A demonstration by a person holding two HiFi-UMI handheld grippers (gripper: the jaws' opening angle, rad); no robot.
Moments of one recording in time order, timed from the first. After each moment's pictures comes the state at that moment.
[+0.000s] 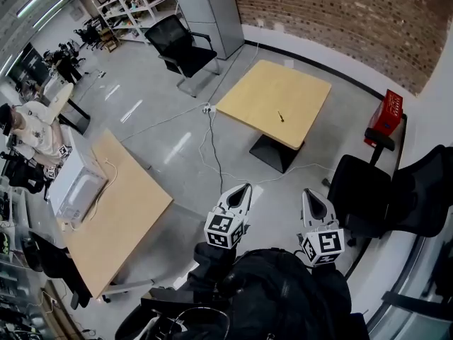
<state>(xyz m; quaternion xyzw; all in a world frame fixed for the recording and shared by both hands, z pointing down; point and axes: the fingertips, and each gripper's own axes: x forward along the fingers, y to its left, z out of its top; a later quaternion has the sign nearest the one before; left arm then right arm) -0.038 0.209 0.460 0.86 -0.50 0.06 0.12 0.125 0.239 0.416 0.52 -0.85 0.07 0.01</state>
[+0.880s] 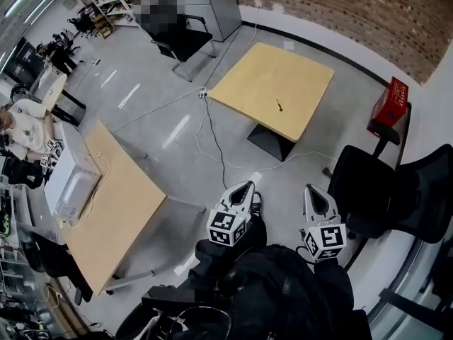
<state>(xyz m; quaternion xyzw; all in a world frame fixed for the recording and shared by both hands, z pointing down) -0.017 0.165 0.510 0.85 -0.49 0.09 0.15 0.145 0.183 0.468 0.52 -0.85 0.11 0.05</state>
